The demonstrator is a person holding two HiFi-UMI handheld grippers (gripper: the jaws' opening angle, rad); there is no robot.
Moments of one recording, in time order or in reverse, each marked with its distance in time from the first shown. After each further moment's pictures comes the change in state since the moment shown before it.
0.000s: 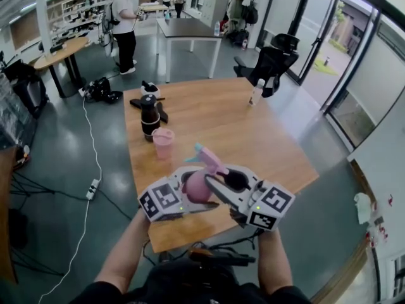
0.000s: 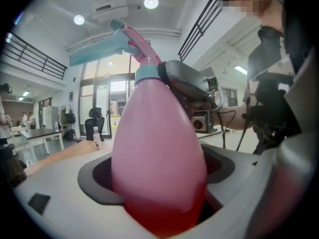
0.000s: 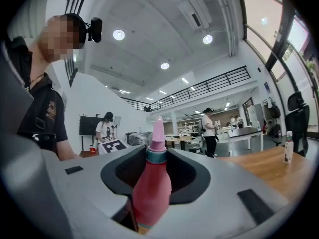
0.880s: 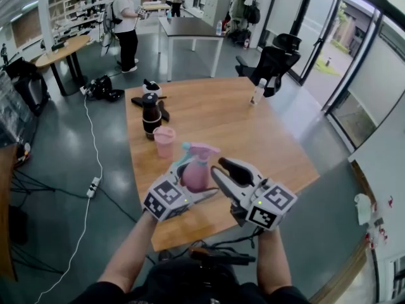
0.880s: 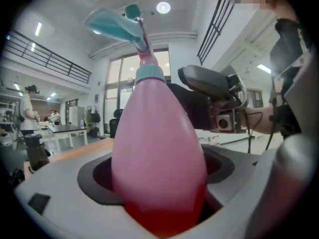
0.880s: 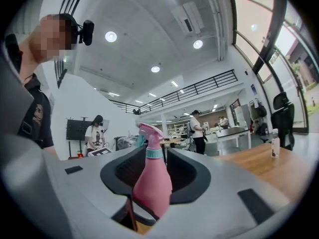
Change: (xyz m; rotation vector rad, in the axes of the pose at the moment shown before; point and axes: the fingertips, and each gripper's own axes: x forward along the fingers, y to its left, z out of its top) left arm -0.007 0.044 -0.005 -0.099 -0.037 0.261; right arm -0.004 -0.022 0.007 0.054 -0.046 -0.132
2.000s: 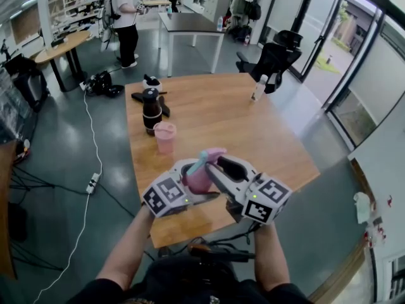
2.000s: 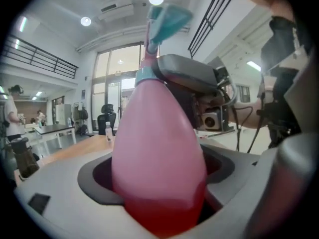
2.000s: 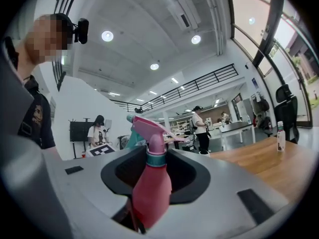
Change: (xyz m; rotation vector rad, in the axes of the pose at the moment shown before) left arm 0.002 -0.024 -0.010 0.062 0.081 -0.132; right arm 0.013 0.004 -0.011 0.036 0.037 0.039
